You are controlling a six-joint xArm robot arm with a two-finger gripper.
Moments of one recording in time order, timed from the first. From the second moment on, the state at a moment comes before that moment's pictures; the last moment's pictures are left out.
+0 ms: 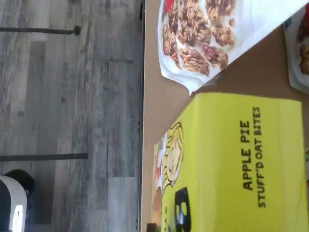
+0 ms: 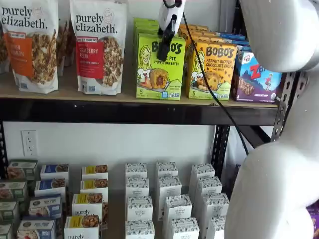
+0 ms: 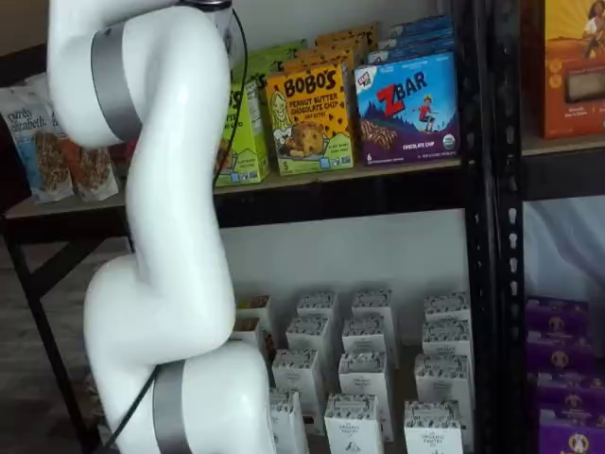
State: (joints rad) arm 0.24 -0.02 -1.68 0.23 1.58 -1.30
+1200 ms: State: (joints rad) arm 0.25 -0.03 -1.68 0.23 1.60 -1.29
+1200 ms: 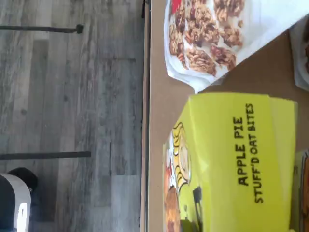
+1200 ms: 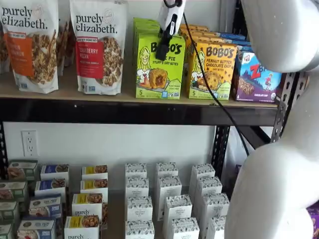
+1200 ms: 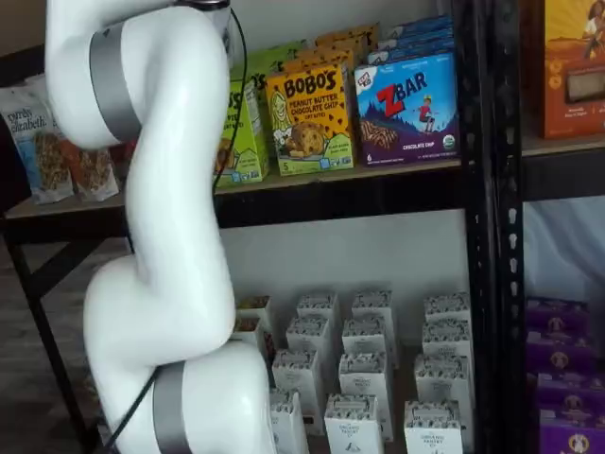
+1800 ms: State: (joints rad) arm 0.26 -0.05 -1.67 0.21 1.61 -1.27
